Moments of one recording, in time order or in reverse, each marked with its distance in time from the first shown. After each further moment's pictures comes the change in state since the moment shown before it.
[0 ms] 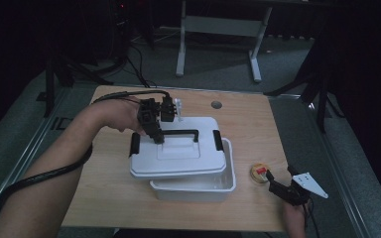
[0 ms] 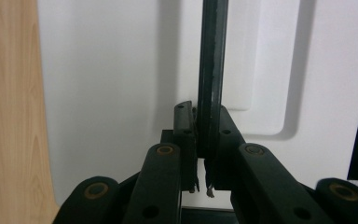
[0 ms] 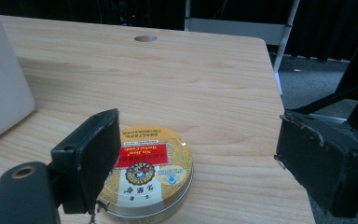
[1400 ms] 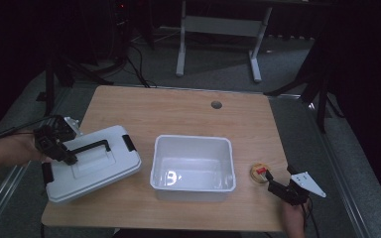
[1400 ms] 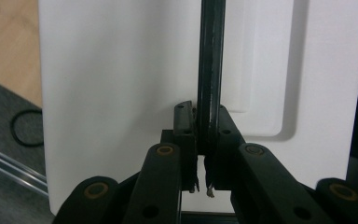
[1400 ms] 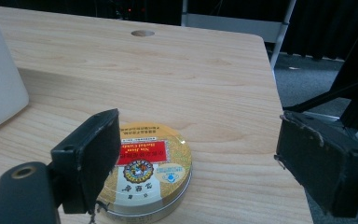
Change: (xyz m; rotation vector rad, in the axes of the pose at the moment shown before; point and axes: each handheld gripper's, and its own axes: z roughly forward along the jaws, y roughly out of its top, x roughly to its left) left arm -0.009 -0.241 0.048 -0.003 0.008 -0.477; right arm 0.003 0.001 0.002 0.021 -0.018 -0.013
